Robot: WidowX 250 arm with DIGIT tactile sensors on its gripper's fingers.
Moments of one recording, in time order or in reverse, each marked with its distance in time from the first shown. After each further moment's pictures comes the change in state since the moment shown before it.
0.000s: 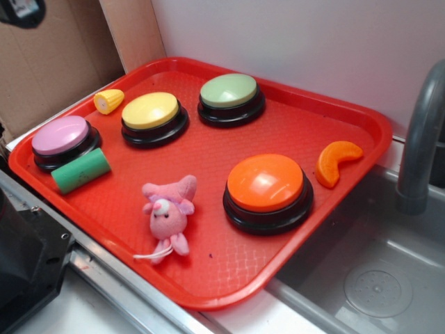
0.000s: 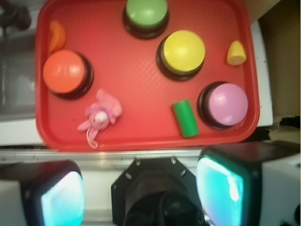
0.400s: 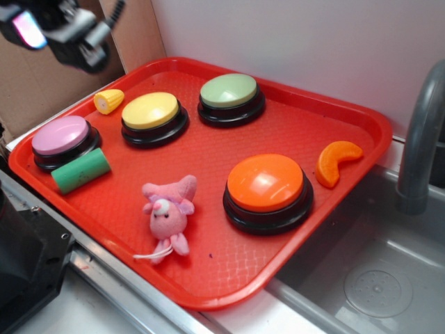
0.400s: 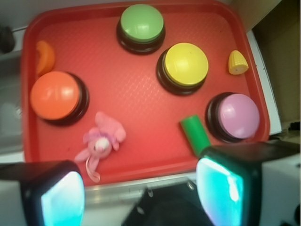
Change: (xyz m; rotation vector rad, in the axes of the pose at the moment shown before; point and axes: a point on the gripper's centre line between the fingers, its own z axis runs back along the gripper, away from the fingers) arm 0.017 -0.024 -0.048 0.089 -0.090 0.102
